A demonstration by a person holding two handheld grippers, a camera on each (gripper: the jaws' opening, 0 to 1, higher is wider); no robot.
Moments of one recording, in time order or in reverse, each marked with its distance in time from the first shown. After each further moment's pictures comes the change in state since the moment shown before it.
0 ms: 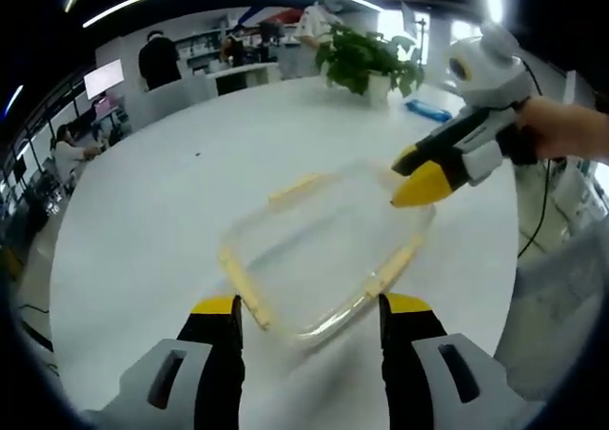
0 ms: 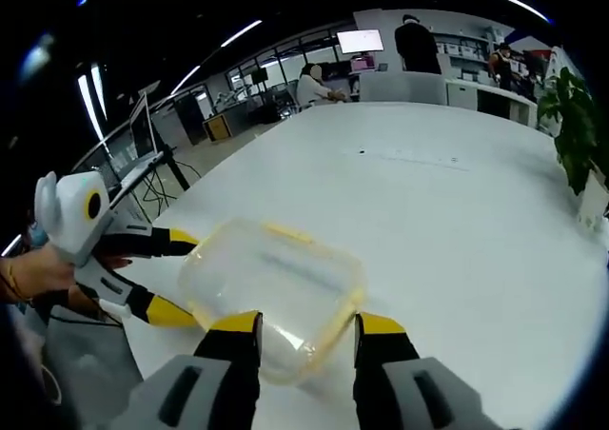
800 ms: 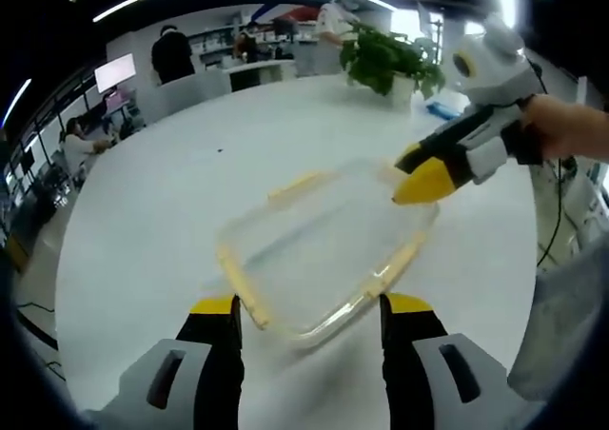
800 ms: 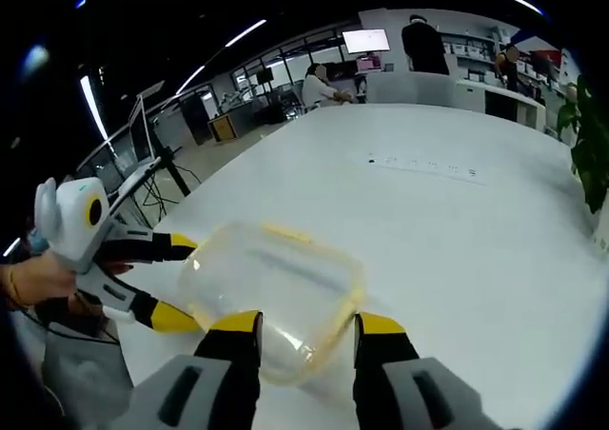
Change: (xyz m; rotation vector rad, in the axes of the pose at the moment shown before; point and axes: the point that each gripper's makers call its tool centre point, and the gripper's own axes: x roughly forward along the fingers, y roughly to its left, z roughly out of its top) left arm 0.015 0.042 0.008 -0.027 0.008 0.048; right arm 0.035 -0.006 0.033 -0.004 -0.001 0.027
